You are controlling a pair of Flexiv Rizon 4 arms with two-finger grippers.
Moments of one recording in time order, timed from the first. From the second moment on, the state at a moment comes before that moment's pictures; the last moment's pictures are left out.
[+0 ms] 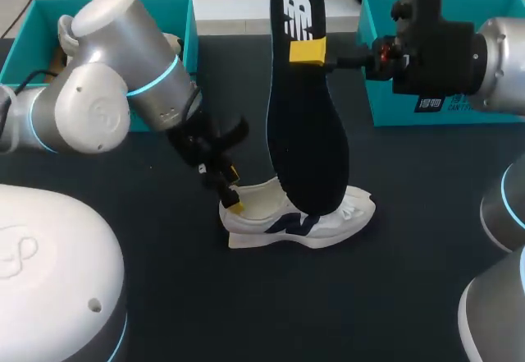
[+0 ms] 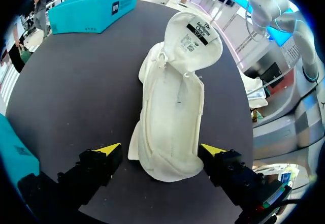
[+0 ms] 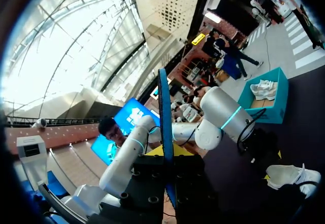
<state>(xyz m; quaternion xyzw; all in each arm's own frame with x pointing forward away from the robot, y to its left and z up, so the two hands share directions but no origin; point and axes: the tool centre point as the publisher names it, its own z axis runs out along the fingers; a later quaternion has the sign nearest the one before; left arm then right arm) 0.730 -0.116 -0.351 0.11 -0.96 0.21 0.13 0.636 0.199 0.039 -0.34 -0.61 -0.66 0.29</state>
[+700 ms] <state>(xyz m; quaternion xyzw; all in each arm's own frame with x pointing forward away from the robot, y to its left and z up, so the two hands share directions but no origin) 0.737 -0.119 -0.325 0.05 -0.98 0.12 0.13 0.636 0.199 0.038 -0.34 -0.61 -0.66 0.29</state>
